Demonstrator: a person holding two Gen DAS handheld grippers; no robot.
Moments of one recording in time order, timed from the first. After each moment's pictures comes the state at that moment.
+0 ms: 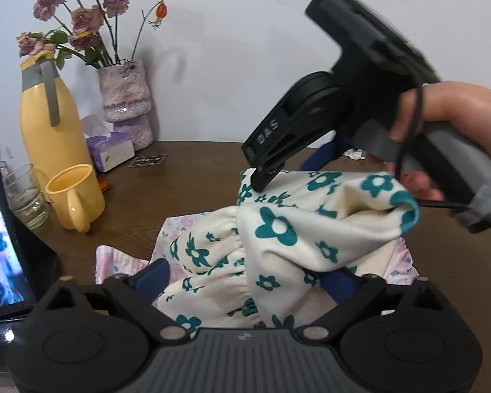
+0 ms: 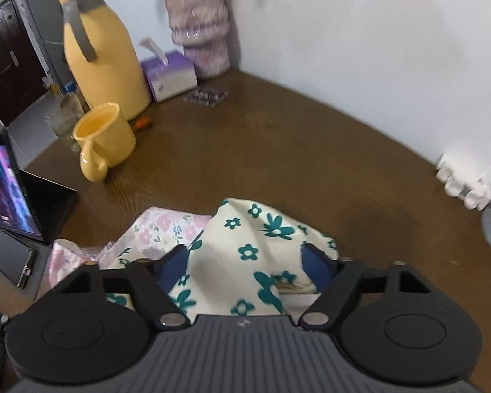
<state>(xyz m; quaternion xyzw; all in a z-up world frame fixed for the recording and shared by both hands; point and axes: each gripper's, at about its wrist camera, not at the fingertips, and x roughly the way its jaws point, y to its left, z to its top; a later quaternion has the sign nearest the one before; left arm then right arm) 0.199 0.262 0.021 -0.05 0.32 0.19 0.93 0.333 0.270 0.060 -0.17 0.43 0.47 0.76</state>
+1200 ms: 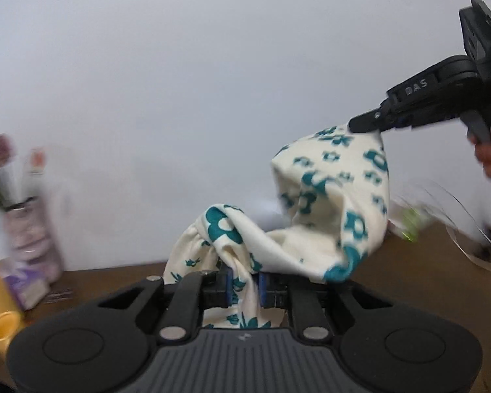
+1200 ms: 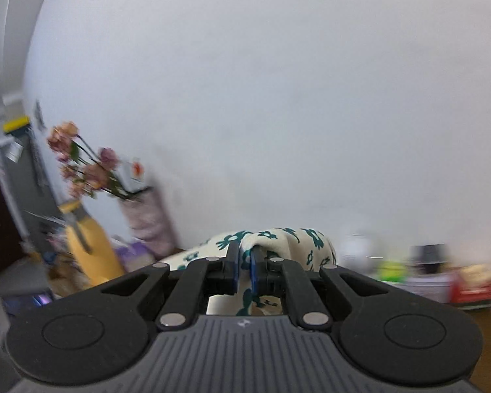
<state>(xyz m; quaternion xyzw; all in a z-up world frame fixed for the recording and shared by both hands) 0.204 0.146 0.115 0.07 0.20 -0.03 0.98 0.313 -0.058 0.222 0.03 0.21 0.38 0.90</state>
